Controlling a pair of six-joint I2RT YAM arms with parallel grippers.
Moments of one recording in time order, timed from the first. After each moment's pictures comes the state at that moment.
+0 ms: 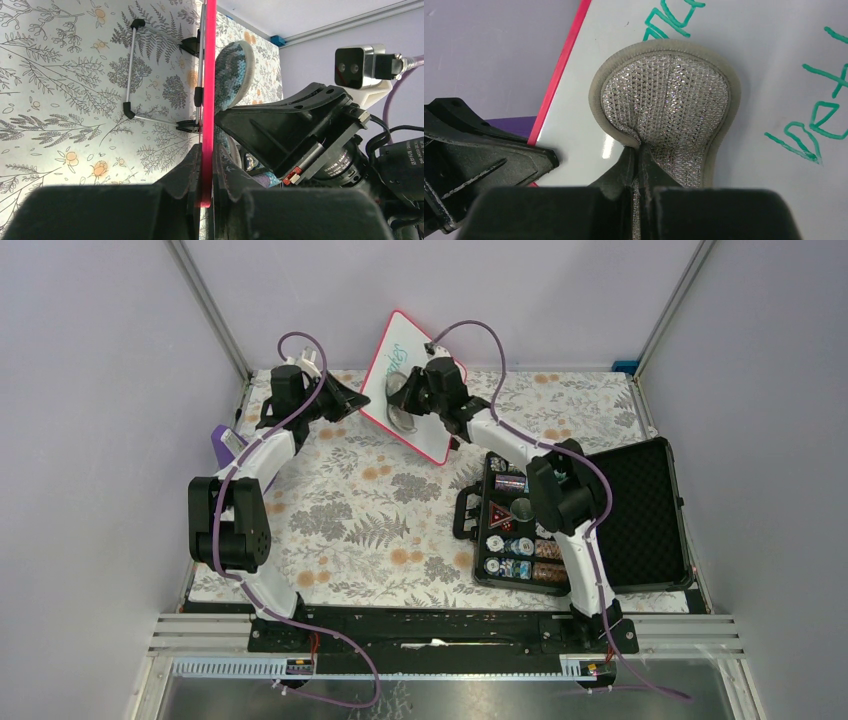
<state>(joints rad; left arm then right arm) -0.05 1.71 1.23 0.10 0.58 -0.78 0.61 2.24 1.86 0.01 -0.14 0.74</state>
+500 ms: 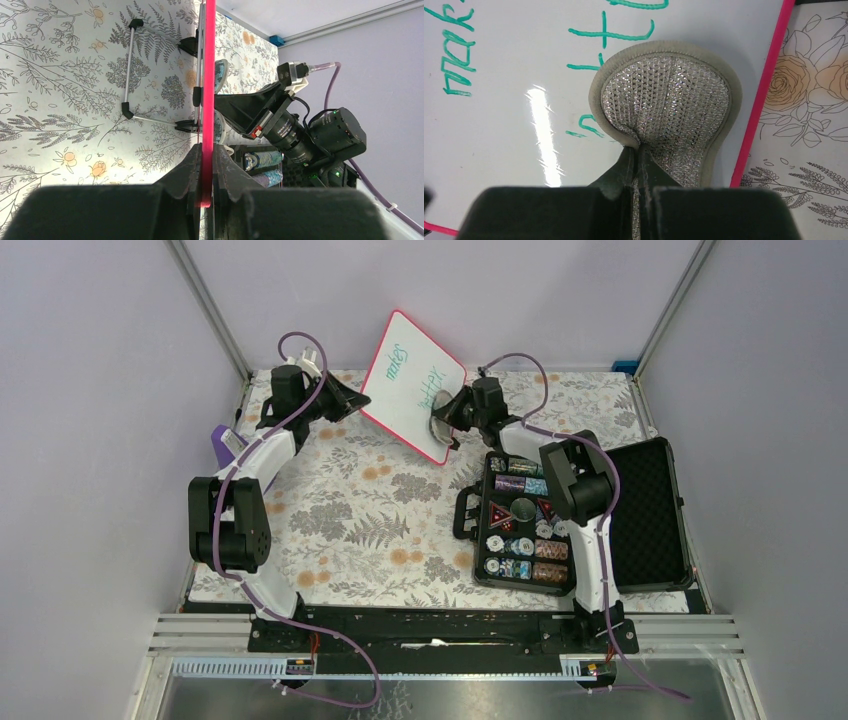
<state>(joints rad) -0.05 1.71 1.23 0.09 0.58 -0.78 0.43 2.23 1.53 0.26 -0.21 0.90</state>
